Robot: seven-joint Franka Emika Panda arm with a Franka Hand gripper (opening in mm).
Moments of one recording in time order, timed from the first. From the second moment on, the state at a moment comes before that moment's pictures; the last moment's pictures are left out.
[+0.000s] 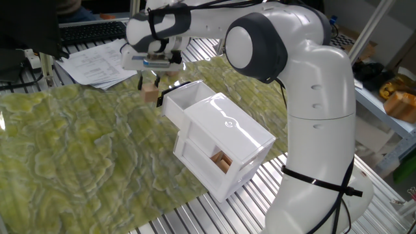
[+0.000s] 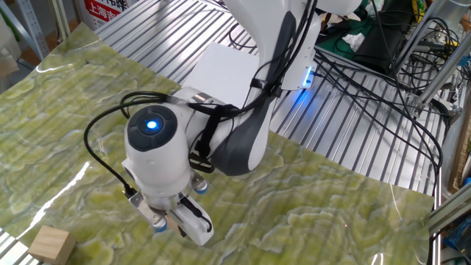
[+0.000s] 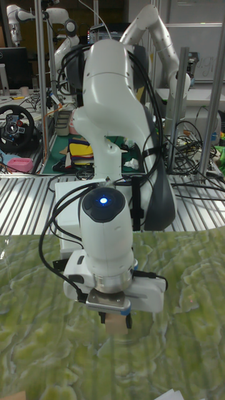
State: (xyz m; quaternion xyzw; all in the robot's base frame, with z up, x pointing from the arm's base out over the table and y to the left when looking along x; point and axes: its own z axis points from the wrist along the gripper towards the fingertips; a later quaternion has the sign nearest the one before) arm 0.667 0.020 0.126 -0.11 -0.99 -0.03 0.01
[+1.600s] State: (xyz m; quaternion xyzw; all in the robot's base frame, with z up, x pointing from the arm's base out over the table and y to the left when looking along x) arm 0.657 0.025 0.105 -0.12 -0.99 -0.03 -0.01
